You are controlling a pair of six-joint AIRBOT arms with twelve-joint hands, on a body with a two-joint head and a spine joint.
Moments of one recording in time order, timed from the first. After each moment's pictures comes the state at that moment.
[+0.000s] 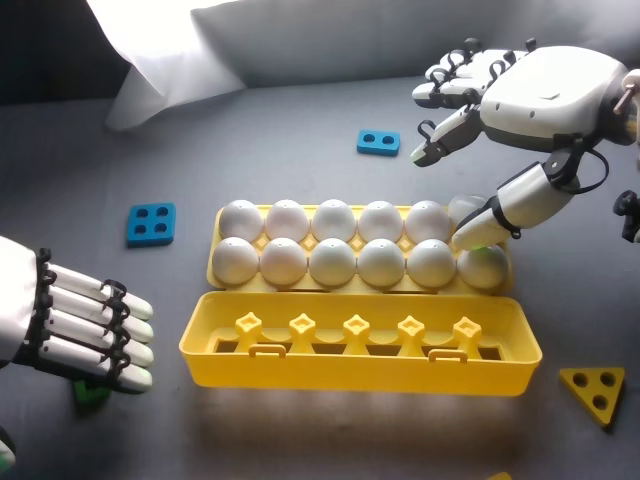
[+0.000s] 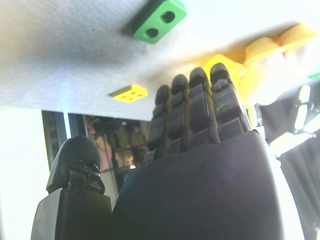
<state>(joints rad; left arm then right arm) 0.53 -0.91 1.15 1.51 -1.16 -0.12 -0.26 -1.22 1.46 -0.42 0.37 -0.61</state>
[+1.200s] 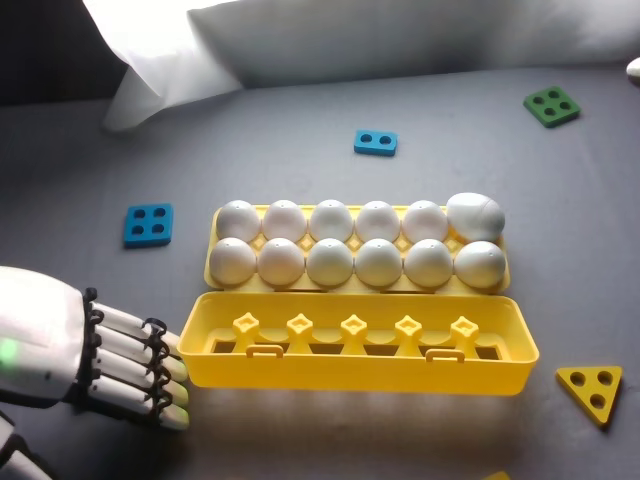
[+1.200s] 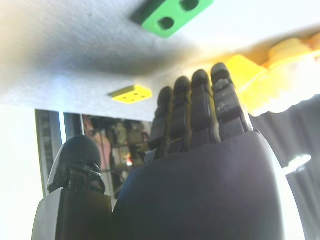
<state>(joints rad) 0.55 -0.94 1.04 1.51 -1.05 -0.15 -0.25 -0.57 1.05 -0.87 0.41 -0.10</state>
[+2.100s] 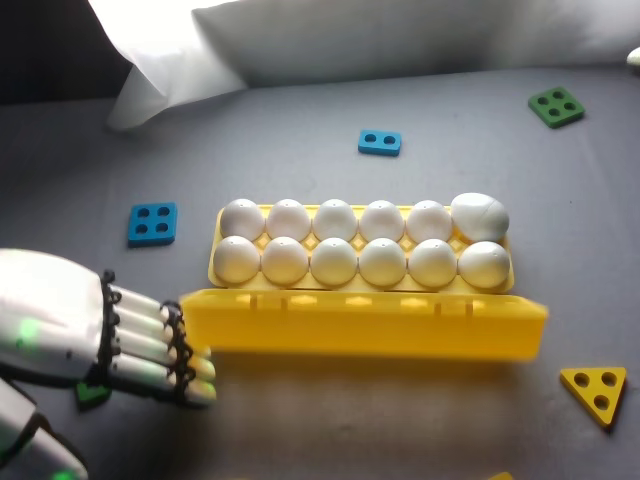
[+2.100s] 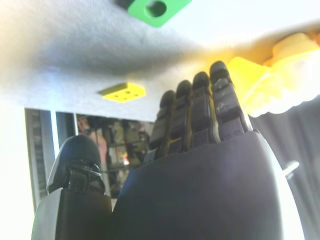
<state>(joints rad) 0.48 -0.95 1.04 1.53 -1.04 -0.22 -0.19 -0.50 0.95 -0.86 0.32 -0.03</state>
